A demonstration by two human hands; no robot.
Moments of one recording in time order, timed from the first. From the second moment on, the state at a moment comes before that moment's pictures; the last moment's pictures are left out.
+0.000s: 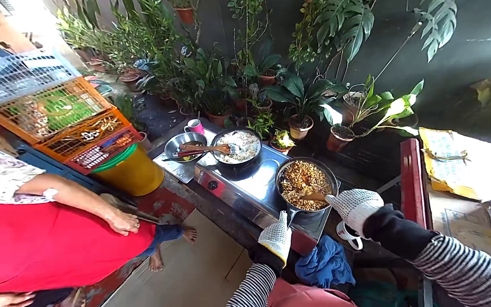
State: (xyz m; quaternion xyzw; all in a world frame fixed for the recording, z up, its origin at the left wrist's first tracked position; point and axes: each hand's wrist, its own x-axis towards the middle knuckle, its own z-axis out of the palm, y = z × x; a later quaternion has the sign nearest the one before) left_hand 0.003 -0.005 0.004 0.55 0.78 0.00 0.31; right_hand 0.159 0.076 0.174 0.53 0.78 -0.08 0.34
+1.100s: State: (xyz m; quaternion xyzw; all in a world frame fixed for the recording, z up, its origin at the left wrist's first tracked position) left_hand 0.004 -0.004 0.012 0.54 0.78 -0.02 0.32; right_hand 0.150 0.069 0.166 0.53 0.76 -0.09 0.36
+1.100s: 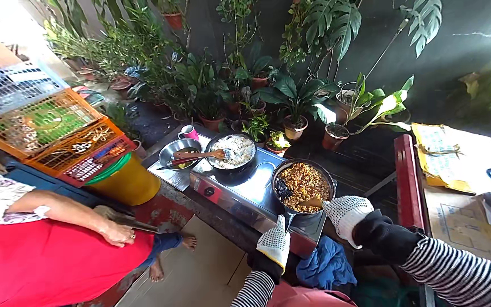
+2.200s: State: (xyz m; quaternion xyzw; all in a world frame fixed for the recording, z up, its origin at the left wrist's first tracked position) left_hand 0.005 -0.002 0.007 0.55 0.77 -0.02 0.32; right_hand 0.163 0.076 0.154 0.56 0.74 -0.09 0.36
